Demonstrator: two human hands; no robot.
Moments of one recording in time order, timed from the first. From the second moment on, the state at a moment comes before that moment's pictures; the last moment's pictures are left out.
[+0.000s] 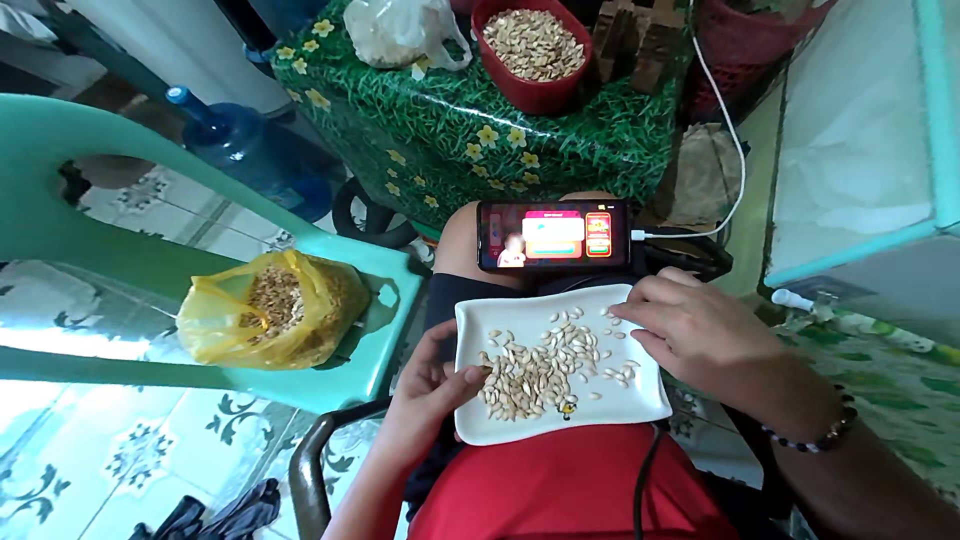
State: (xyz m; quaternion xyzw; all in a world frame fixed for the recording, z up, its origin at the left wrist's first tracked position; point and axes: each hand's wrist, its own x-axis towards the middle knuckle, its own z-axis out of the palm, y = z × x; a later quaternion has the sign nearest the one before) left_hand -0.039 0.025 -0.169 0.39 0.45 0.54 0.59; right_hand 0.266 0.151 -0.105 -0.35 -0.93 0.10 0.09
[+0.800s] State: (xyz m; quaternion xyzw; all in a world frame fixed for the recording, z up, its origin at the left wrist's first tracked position) left_hand -0.041 0.025 -0.166 0.38 0.45 0.53 0.61; right_hand 0.200 0.142 -0.125 -0.13 -0.95 0.23 0.18
